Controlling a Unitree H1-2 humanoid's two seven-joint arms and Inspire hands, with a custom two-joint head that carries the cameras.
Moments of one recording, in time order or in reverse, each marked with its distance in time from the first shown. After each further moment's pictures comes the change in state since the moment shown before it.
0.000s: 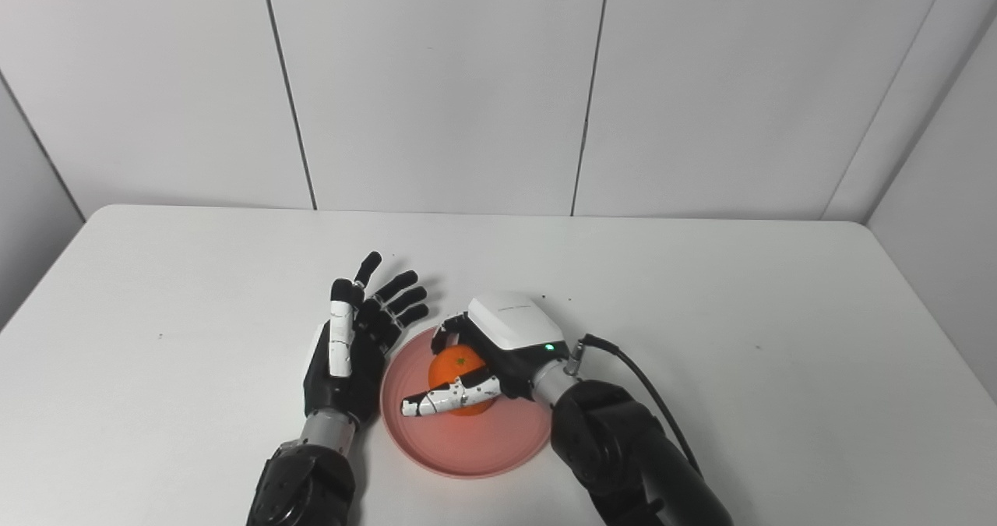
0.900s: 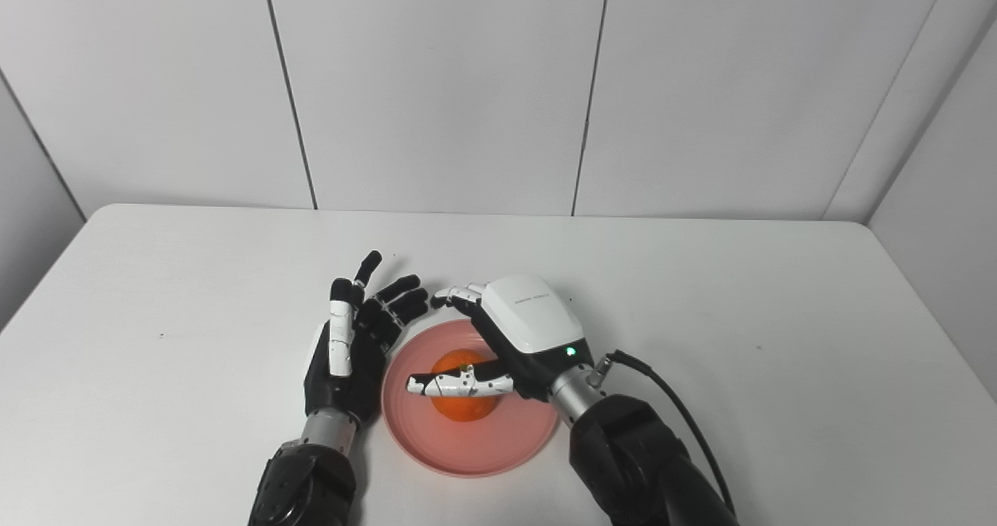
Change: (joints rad) left arm -0.003 0.000 0.002 0.001 -0.023 0.001 0.000; right arm 0.081 0.008 -0.083 -0.107 -0.043 -0.088 -0.154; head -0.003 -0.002
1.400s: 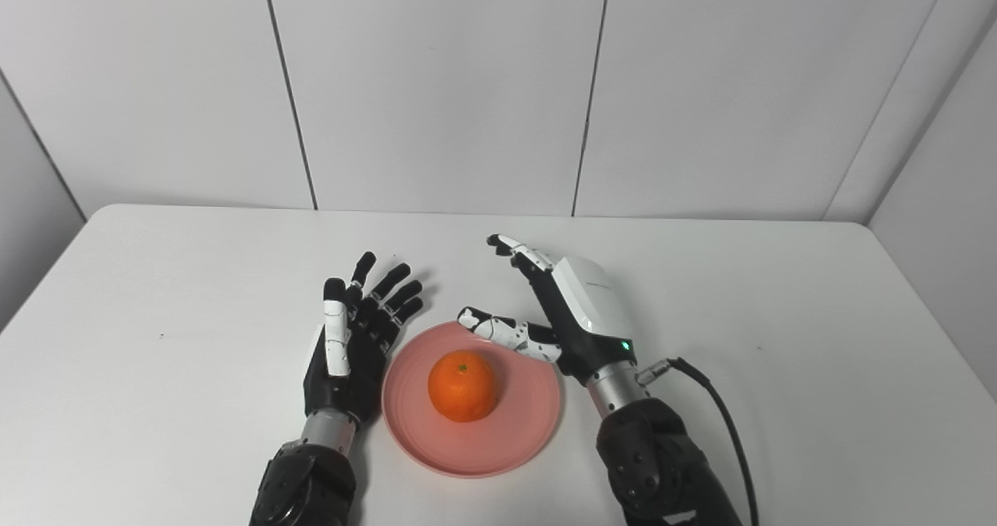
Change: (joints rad) left arm -0.001 0.000 0.000 -0.001 -0.008 0.001 -0.001; right arm 0.056 0.086 -0.196 0.124 0.288 -0.072 -0.195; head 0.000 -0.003
